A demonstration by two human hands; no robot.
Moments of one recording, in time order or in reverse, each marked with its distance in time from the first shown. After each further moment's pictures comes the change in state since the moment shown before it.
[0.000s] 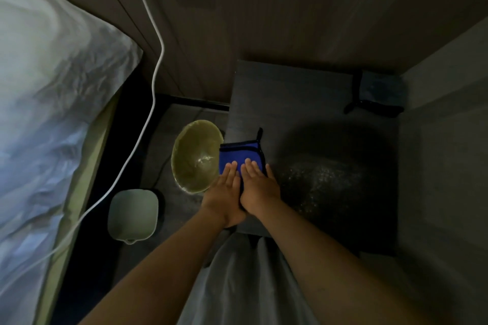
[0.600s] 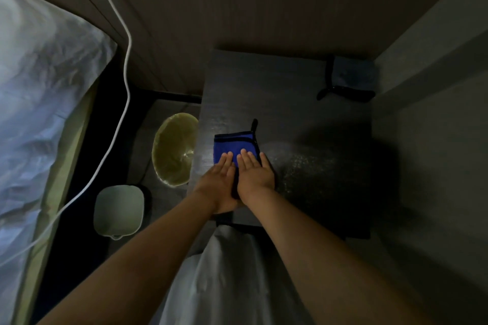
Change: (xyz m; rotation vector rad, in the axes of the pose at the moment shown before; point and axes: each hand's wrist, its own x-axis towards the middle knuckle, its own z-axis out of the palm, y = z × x) left_hand 0.009 0.052 -0.013 0.003 -0.048 0.066; right_hand -0.010 0.050 0.013 -0.230 -0.015 0.042
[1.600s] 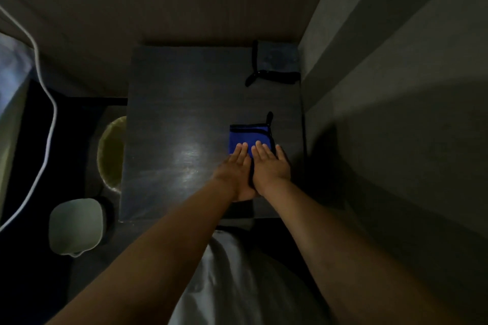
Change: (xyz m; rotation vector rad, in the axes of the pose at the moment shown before) left_hand 0.063 0.173 -0.006 0.145 -0.083 0.137; right_hand -0.039 0.163 0.073 0.127 0.010 0.165
